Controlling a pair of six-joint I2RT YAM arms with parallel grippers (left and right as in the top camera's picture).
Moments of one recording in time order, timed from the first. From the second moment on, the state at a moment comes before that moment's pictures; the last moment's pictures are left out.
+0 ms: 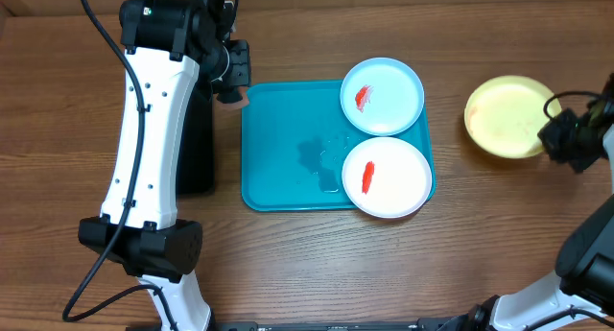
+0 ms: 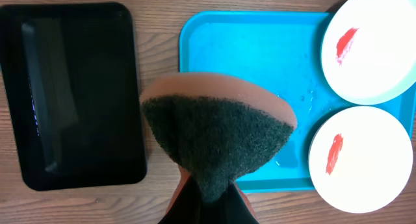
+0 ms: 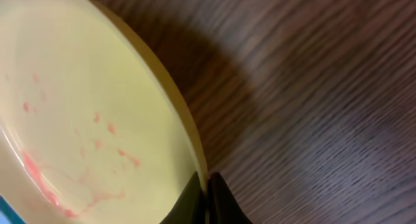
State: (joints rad) left arm -0.20 1.97 2.34 -1.61 0.02 -0.26; right arm -0.51 1.83 1.35 -0.87 -0.14 0.39
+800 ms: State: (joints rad) left arm -0.20 1.97 2.33 -1.61 0.02 -0.26; right arm -0.48 1.83 1.49 -1.20 -0.18 0.39
